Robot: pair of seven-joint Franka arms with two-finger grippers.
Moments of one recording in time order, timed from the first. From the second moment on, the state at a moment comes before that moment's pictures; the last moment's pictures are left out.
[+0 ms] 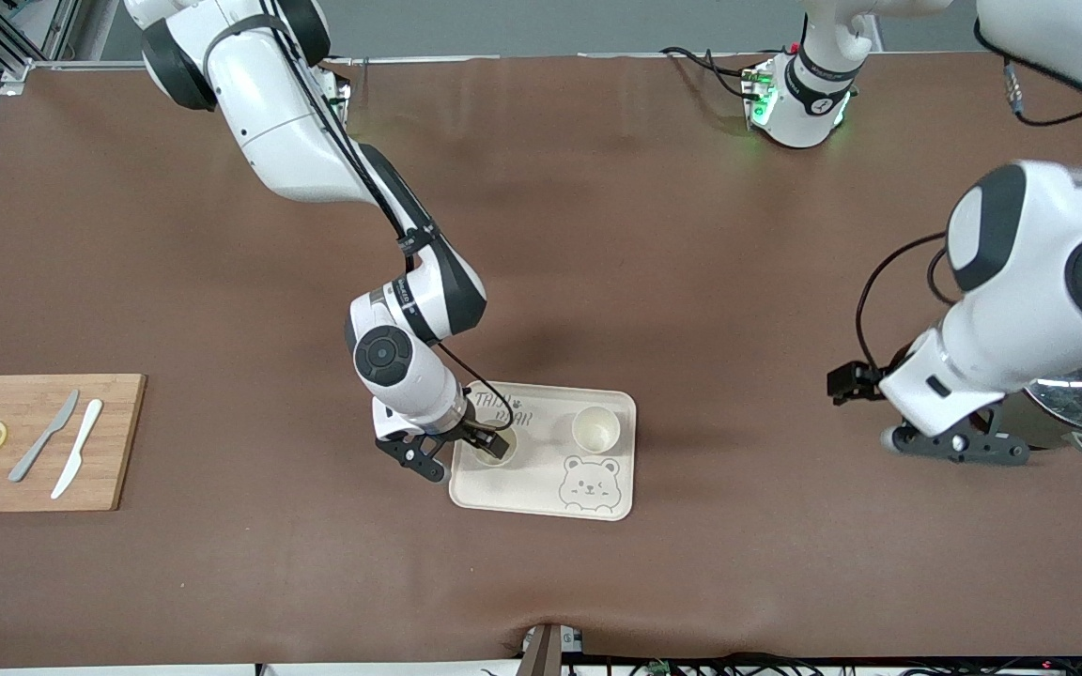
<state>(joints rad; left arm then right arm) -0.14 0.41 -0.08 -1.32 0.05 1.74 -0.07 0.55 0.90 -0.06 -1.28 0.20 2.36 0.92</state>
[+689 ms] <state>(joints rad) -0.14 0.06 -0.08 -1.69 0.05 1.80 -0.06 0.54 0.70 -0.07 -1.23 0.15 1.99 0.84</state>
